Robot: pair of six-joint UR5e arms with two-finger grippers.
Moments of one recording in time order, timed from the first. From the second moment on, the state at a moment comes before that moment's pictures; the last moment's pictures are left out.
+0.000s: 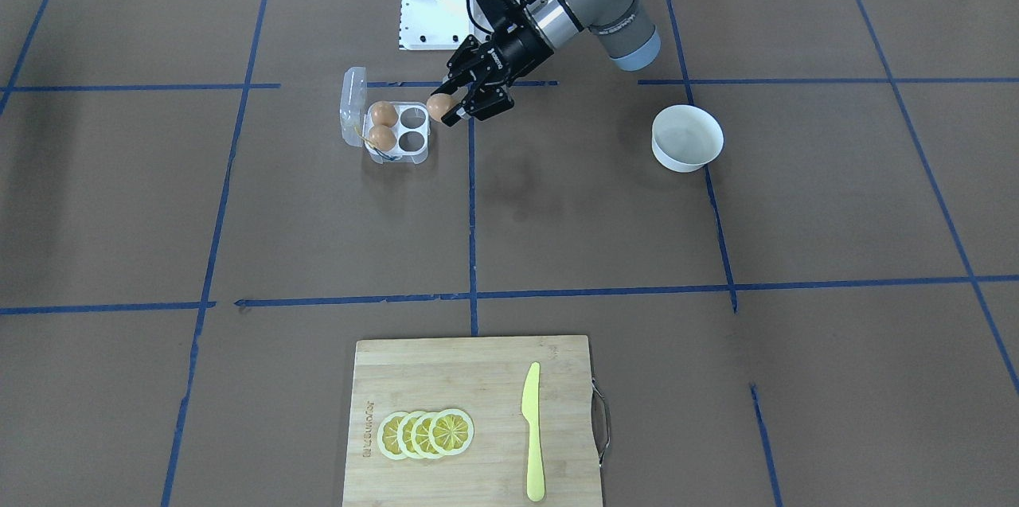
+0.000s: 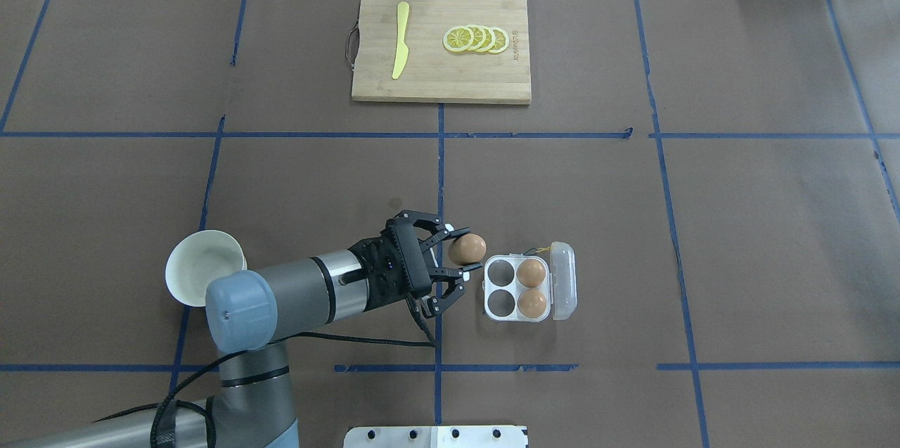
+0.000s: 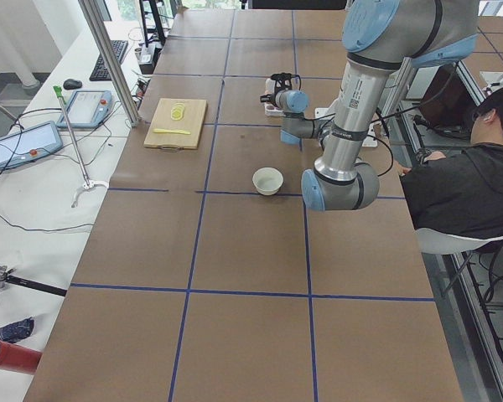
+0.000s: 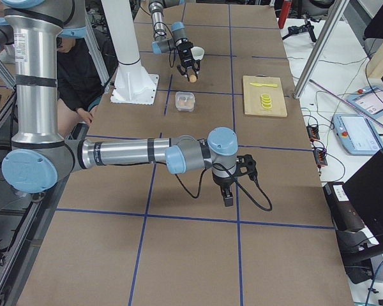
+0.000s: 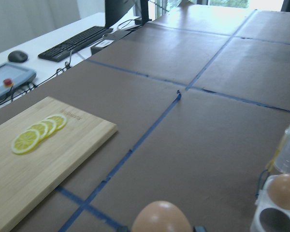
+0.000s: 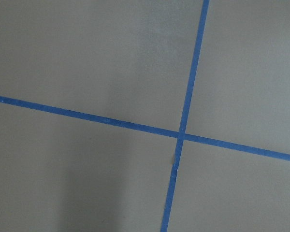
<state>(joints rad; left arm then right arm) -0.26 -2.12 -1.53 -2.85 -1.48 -0.08 1.49 -1.62 1.71 -1.41 2.29 0.04</state>
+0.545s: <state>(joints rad) -0.21 -2.20 -1.41 -2.89 -1.47 -0.06 1.50 -1.62 1.71 -1.41 2.29 0.04</state>
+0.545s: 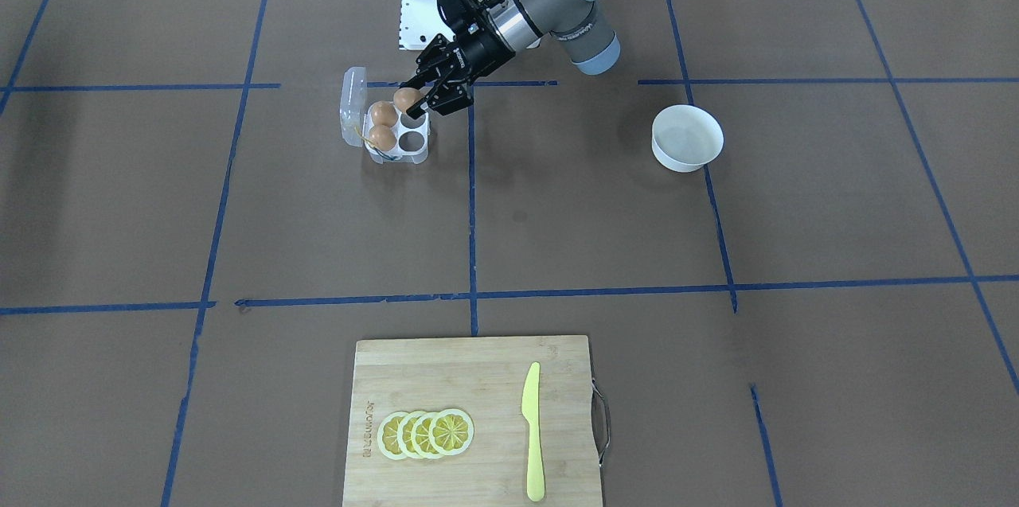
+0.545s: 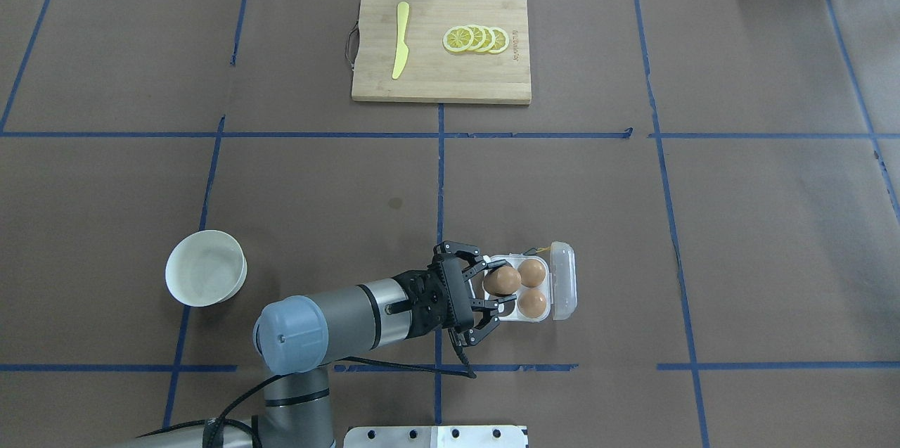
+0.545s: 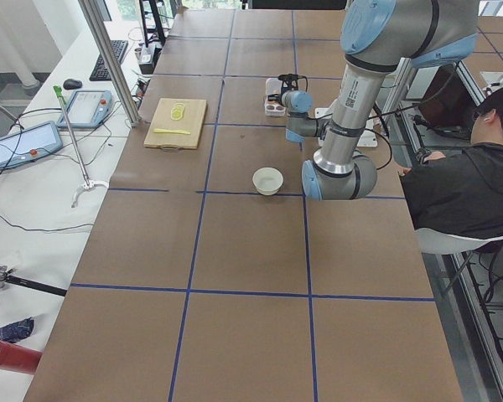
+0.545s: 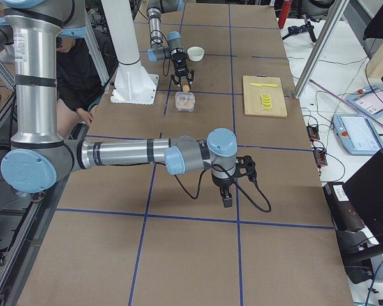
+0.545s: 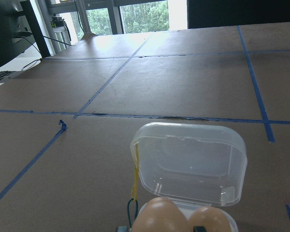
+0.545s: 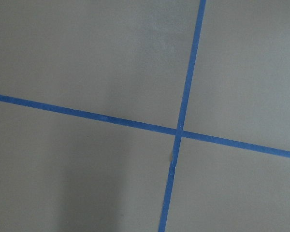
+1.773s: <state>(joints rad) -0.29 -2.21 -1.44 -2.80 -1.53 -0.09 1.50 -1.62 1.70 -1.41 2.30 0.04</state>
